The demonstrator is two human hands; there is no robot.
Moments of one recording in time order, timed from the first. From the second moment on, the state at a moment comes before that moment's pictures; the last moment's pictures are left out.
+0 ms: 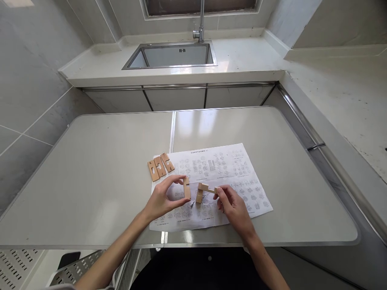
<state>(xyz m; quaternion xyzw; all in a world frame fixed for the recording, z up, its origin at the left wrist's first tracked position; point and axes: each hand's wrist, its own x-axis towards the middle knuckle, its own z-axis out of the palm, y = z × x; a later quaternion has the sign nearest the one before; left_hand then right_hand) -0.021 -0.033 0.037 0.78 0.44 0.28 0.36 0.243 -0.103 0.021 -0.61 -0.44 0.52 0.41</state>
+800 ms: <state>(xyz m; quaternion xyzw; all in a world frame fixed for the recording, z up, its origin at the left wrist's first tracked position) 0.021 -0.023 0.020 0.90 0.35 0.12 0.24 0.219 -0.123 -0.012 -0.64 -0.67 0.15 0.34</state>
